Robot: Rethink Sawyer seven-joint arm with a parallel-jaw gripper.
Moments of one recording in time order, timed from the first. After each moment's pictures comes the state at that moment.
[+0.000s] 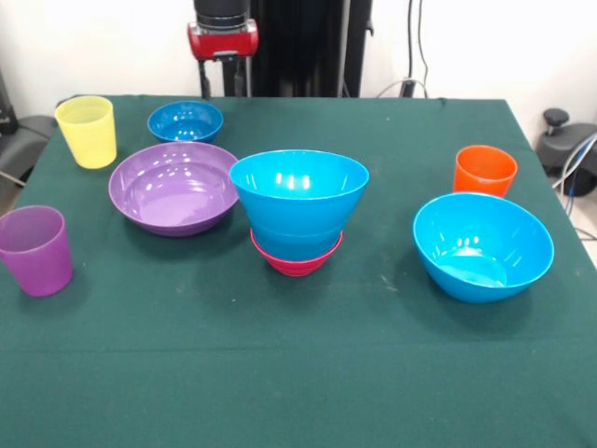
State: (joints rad) arm -0.57 -0.50 -0.09 2.05 -1.19 -0.15 2.11
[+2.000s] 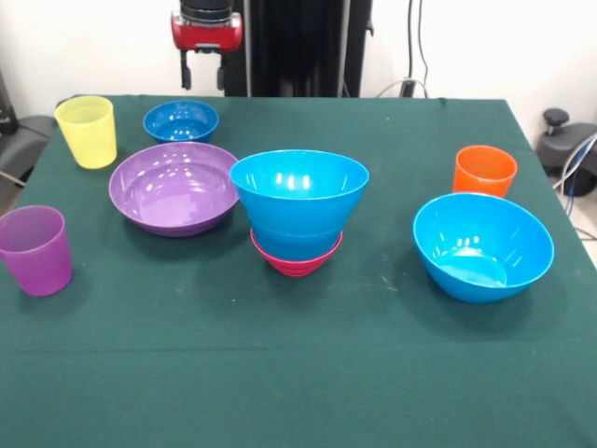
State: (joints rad) arm -0.62 -0.57 -0.05 2.07 -1.16 -0.01 2.11
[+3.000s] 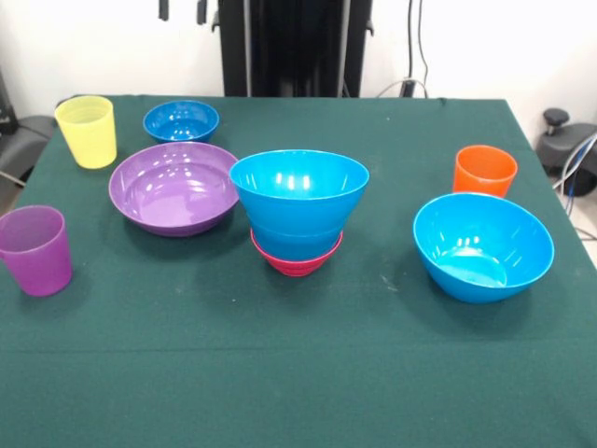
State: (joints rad) arm -0.63 -0.85 -0.23 2.23 -1.29 -0.26 2.11
